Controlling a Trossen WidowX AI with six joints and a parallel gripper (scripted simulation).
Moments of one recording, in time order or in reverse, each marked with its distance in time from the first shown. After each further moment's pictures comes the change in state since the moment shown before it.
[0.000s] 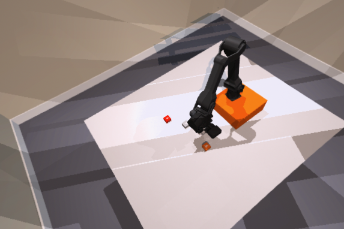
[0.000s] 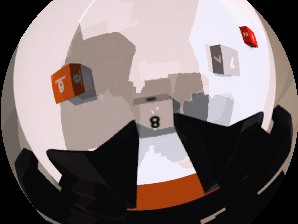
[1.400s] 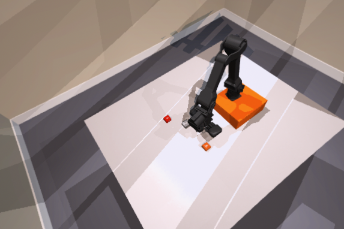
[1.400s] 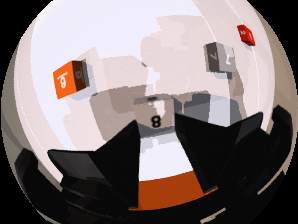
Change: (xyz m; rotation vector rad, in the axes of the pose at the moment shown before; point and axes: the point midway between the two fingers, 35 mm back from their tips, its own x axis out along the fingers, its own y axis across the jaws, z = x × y) arm -0.006 -0.001 -0.003 -0.002 0.010 -0.003
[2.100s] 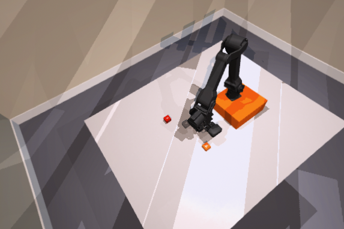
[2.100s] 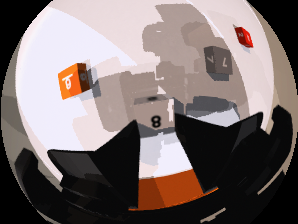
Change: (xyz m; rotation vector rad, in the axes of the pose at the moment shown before) arm -0.007 0.001 0.003 -0.001 -0.010 0.002
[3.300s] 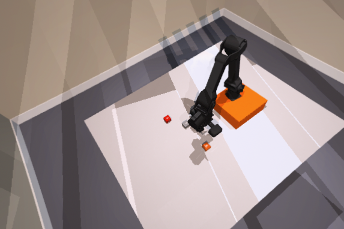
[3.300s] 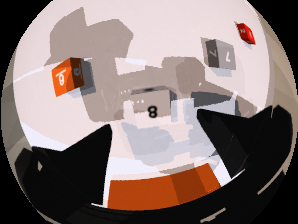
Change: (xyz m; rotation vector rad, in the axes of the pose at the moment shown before) arm 0.006 -0.001 -0.005 0.001 0.022 -0.004
